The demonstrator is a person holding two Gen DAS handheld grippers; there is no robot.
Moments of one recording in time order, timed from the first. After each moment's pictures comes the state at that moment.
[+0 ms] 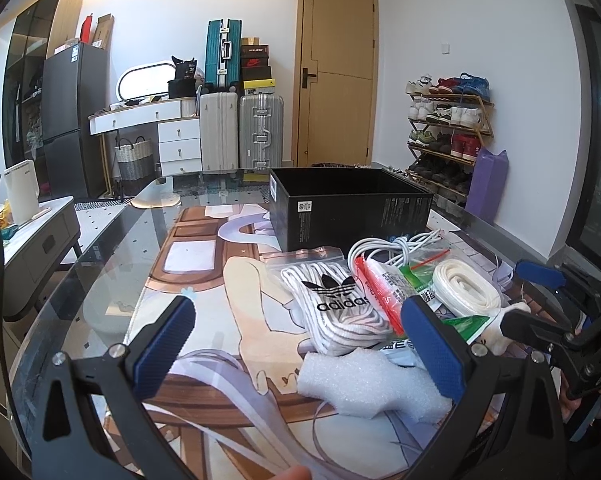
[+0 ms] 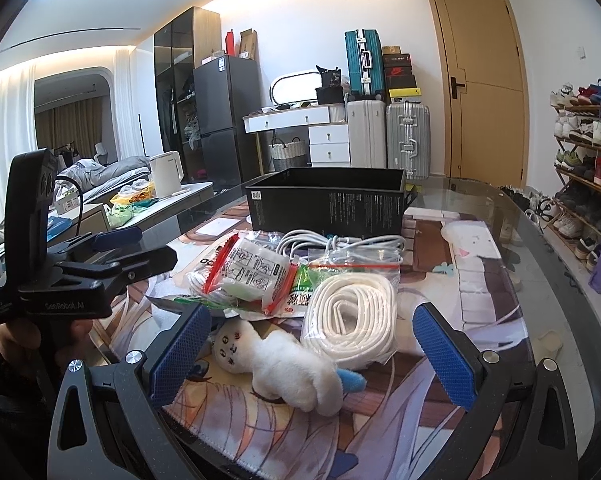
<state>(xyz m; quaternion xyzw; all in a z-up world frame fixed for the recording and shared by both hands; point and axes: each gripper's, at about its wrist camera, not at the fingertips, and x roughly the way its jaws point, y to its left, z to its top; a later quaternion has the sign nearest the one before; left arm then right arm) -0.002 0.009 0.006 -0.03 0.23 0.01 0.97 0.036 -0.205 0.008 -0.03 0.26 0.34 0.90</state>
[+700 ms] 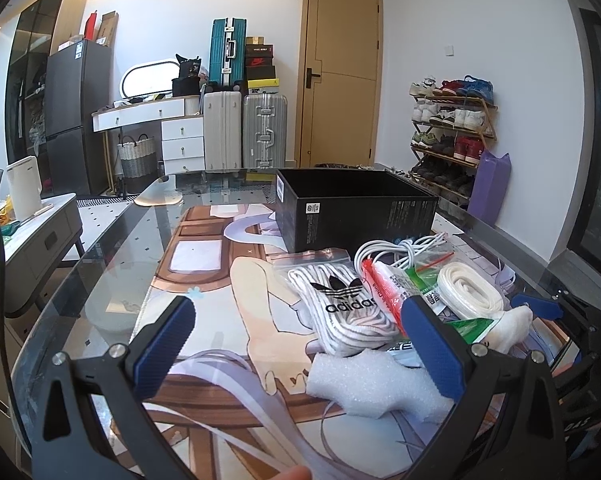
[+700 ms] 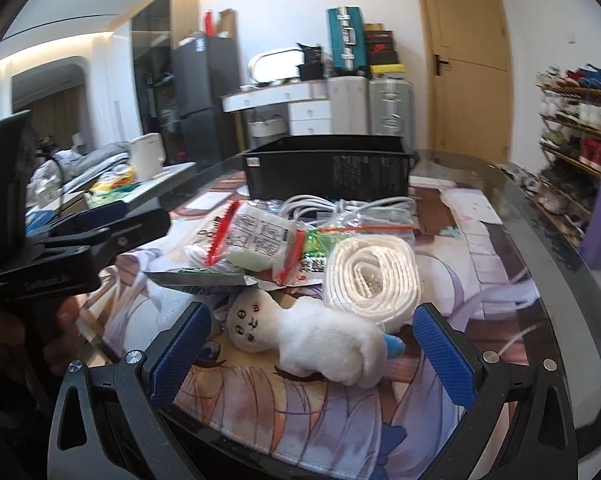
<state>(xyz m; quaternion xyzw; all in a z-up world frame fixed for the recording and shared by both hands) -0.002 0.015 0.003 -0.04 0.23 0.01 0.97 0.022 -0.180 -0.008 -0.04 0.31 0.29 0.90</state>
